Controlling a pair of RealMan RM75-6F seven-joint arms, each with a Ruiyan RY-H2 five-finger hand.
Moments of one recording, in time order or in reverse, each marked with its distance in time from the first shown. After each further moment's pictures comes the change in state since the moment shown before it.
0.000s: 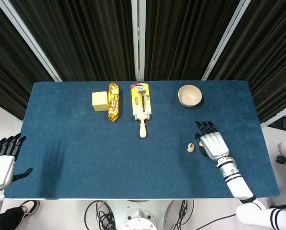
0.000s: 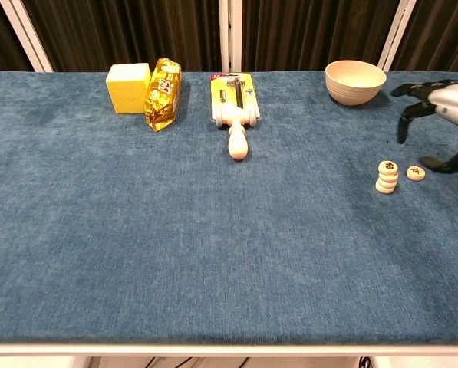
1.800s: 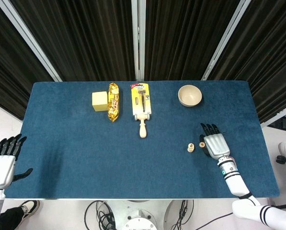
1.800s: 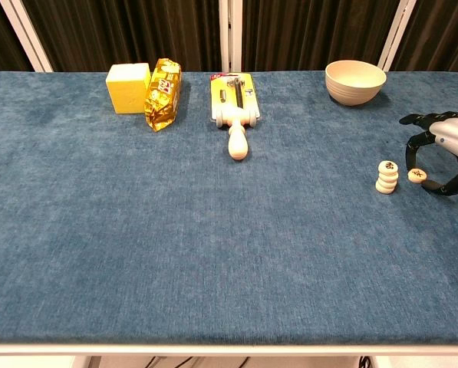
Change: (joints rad) left arm -0.004 -0.007 0.000 0.010 -0.017 -0.017 0.002; right arm -0.012 -0.164 0.001 0.288 -0.012 -0.051 0.111
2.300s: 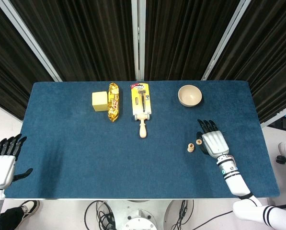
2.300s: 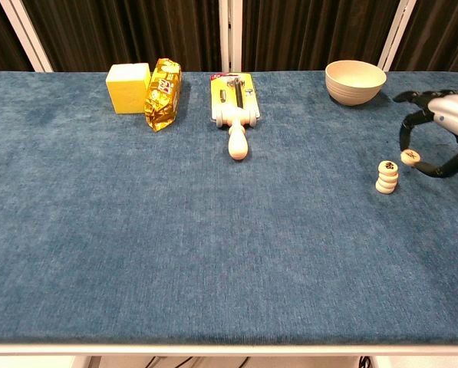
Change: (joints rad) left arm 0.000 0.002 0.002 -0.003 0.005 0.001 -0.002; right arm 0.008 0.067 0.022 -0.124 -0.048 0.041 0.014
